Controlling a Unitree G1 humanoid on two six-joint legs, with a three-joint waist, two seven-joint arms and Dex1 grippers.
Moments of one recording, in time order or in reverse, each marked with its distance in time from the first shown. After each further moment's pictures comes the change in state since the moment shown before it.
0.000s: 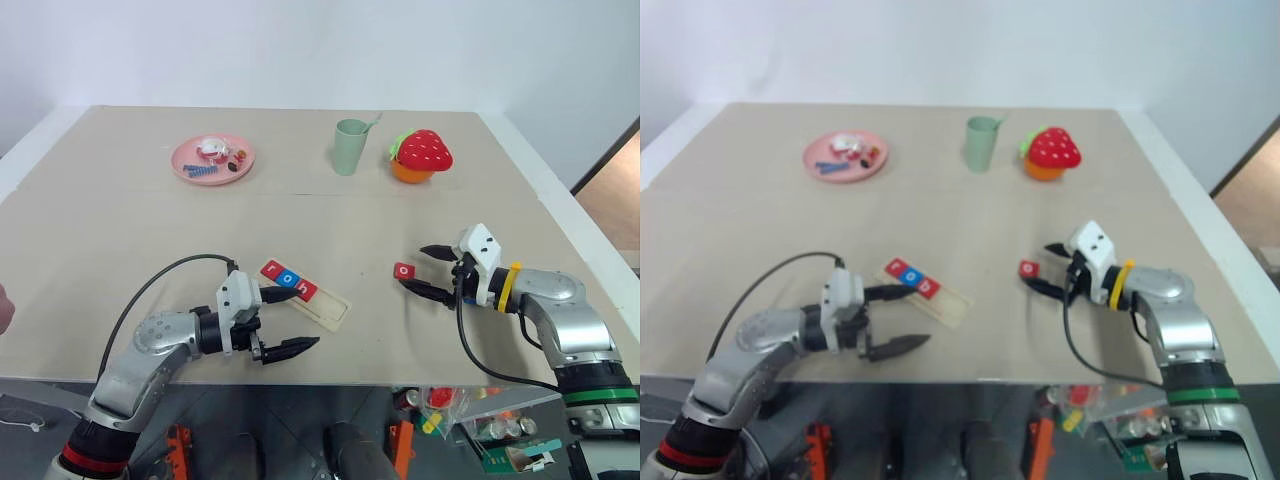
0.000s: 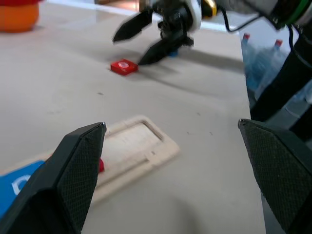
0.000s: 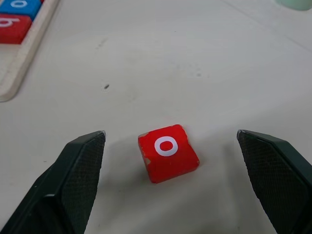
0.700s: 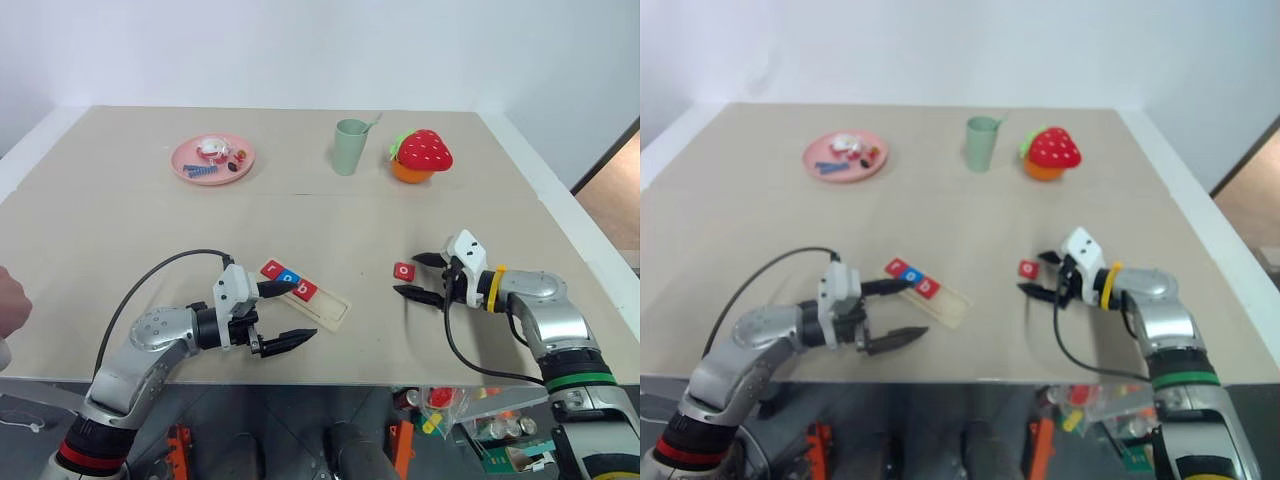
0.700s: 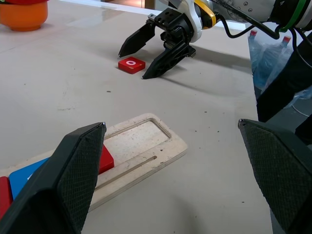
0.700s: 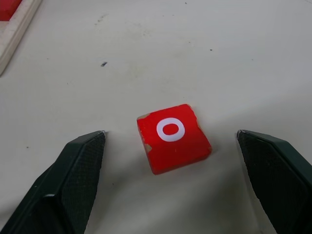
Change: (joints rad) left arm 0.000 0.019 0.008 -0.011 0.007 0.009 0.014; right arm -0.067 0.041 0.036 0.173 -0.043 -0.063 0.053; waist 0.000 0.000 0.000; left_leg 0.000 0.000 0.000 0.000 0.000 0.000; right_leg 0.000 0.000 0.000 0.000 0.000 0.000
